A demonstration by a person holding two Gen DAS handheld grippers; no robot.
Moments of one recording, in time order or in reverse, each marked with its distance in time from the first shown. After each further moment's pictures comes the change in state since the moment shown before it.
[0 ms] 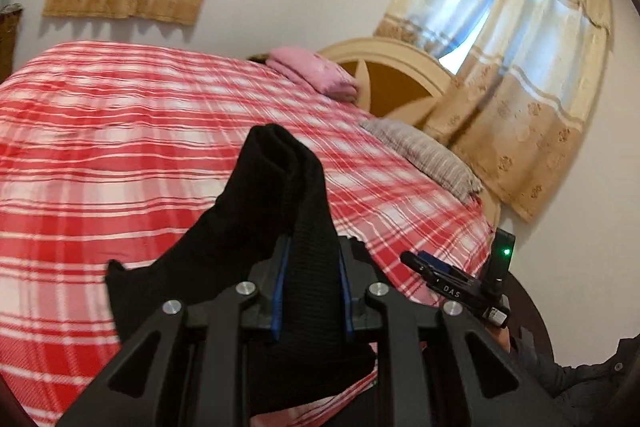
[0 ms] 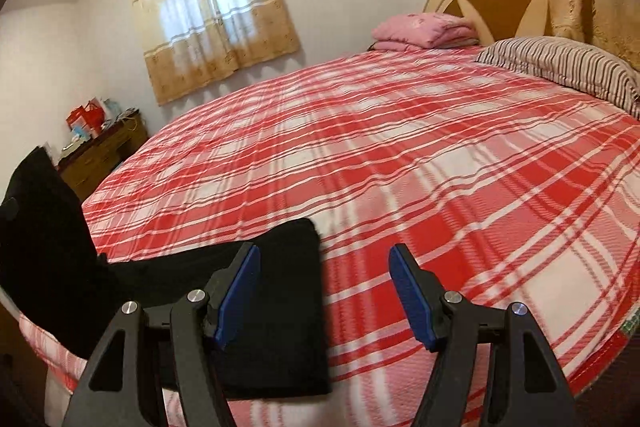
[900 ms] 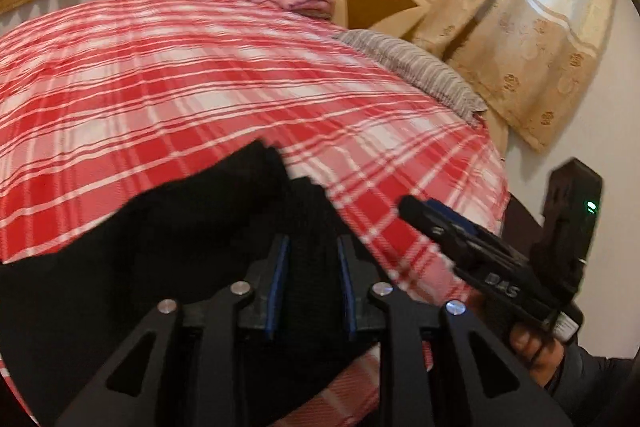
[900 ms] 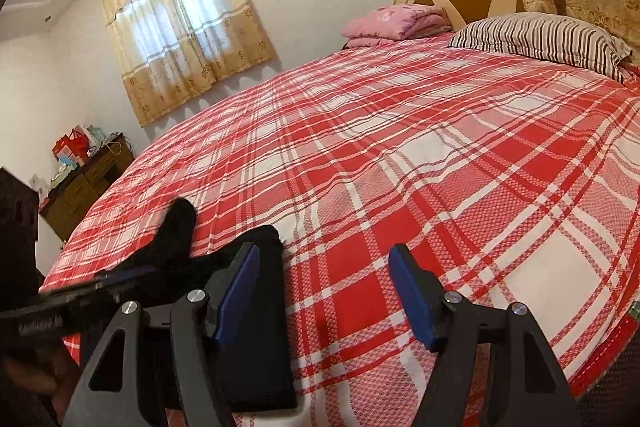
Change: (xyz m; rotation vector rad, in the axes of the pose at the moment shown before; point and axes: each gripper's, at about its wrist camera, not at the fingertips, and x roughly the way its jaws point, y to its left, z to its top) left arm 0.142 -0.073 -0.032 0.096 0.257 -0.046; right arm 0.008 -0.027 -0.002 0.114 -0.008 -0.026
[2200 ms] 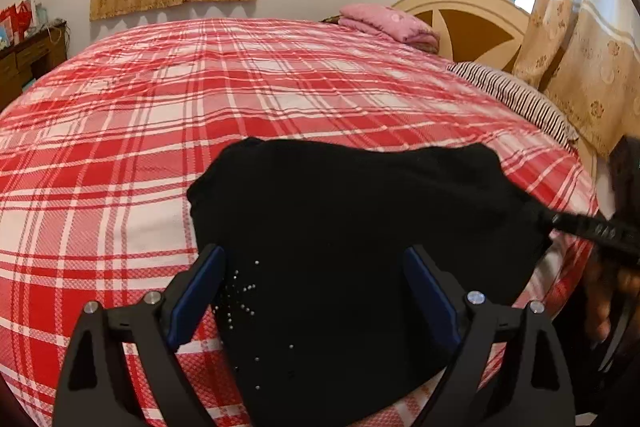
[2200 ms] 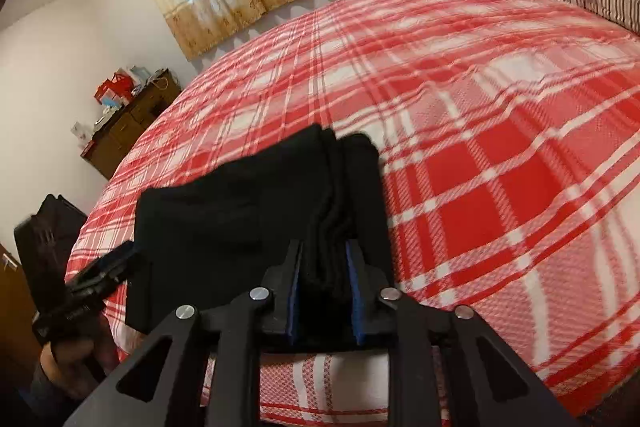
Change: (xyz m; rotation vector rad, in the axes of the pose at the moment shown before) left arm -0.065 0.096 -0.075 -0.091 -0.142 0.414; right arm 0.014 0.045 -0.028 -0.100 0.237 0.146
